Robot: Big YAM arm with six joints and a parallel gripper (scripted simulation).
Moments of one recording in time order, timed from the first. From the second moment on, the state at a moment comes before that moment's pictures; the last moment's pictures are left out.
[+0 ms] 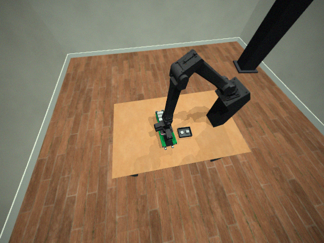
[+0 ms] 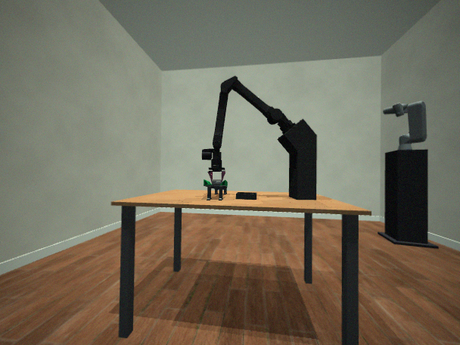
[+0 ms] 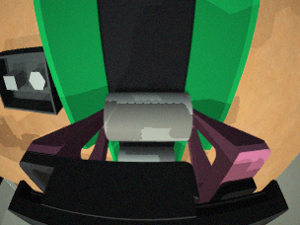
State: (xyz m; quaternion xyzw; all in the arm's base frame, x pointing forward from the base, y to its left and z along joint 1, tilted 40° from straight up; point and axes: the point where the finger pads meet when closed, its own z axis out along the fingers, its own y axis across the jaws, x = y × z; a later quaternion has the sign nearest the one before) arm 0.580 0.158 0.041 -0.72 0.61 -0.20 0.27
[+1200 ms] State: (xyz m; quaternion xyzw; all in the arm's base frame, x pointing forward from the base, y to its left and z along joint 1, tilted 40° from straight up) arm 0.579 0.158 0.039 -0.72 0.61 -0.20 0.27
